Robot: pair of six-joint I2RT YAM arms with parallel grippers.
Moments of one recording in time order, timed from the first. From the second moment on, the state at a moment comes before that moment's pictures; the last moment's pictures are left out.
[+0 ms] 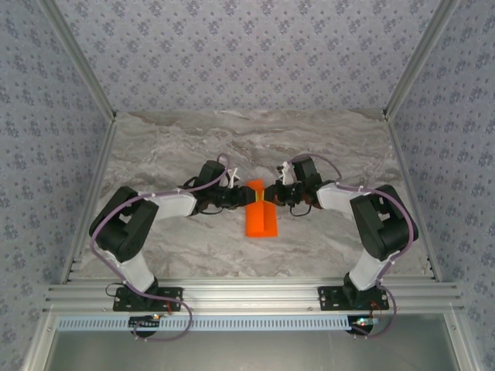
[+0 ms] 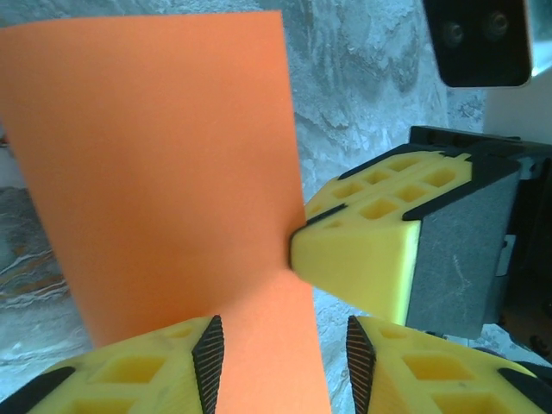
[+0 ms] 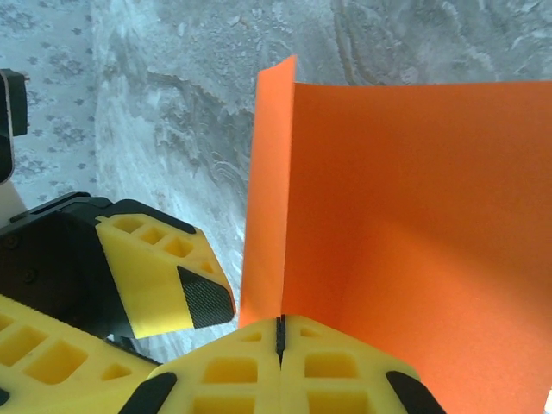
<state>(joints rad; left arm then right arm) -0.61 1.72 0.84 0.17 0.61 -0.78 0.43 1.70 0.84 0.02 -0.69 0.64</state>
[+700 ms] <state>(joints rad) -0.68 1.79 0.97 -0.11 0.40 -0.72 0.41 1.73 0.88 -0.19 -0.48 0.47</state>
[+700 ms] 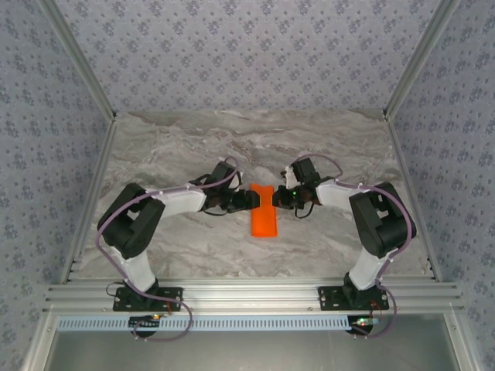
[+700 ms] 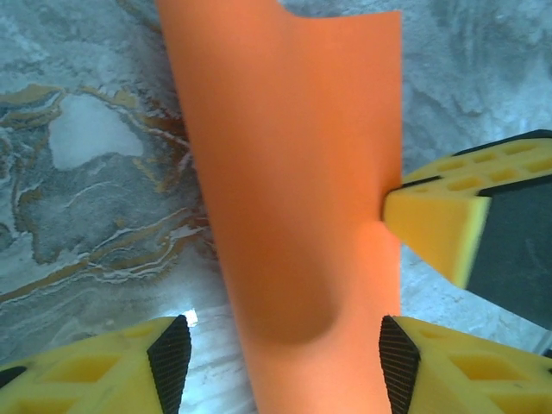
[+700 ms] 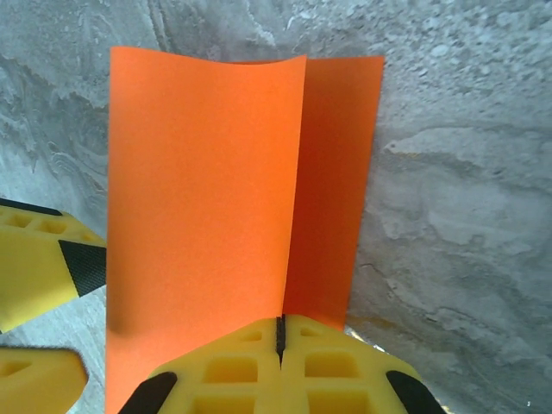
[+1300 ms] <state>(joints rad) -0.69 1.85 1.04 -0.23 0.33 -0.71 0.36 1.62 0.86 -0.25 -0.39 0.42</state>
